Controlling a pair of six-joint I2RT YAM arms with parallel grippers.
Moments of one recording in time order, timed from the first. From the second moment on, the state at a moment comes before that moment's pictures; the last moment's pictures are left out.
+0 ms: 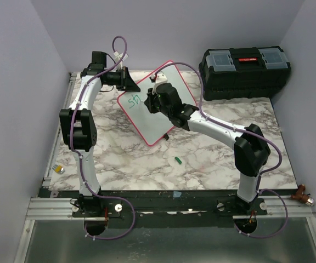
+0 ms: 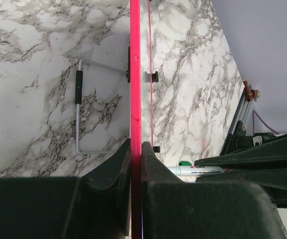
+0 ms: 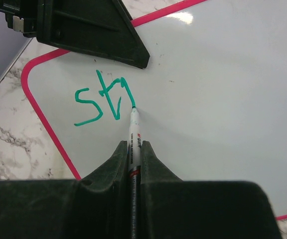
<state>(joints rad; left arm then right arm) -0.04 2.14 1.99 -0.69 1.07 -0.06 0.82 1.88 1.51 0.01 0.19 0.27</state>
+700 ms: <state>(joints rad) -0.04 2.14 1.99 -0.69 1.07 -0.05 0.82 1.93 1.63 -0.03 0.22 0.27</state>
